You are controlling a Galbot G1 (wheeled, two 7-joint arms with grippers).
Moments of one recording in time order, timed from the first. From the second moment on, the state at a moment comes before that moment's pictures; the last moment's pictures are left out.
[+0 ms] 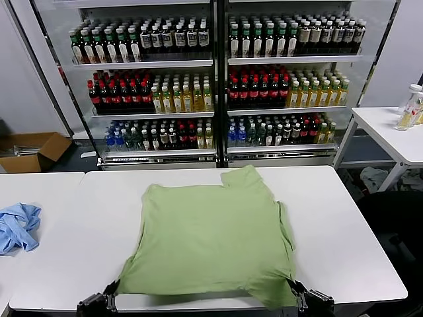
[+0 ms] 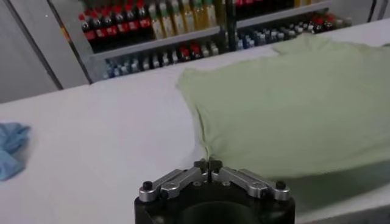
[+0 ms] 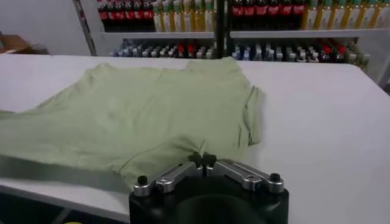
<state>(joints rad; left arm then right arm) 1.98 -1.04 -0.70 -2.44 -0.41 0.48 -0.21 -1.93 0.91 0.61 2.45 0.59 -0.39 0.16</state>
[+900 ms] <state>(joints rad) 1.39 -1.06 -0.54 -1.97 -0.48 0.42 -0.06 -1.35 1.00 0.35 2.11 0.53 -0.48 0.19</state>
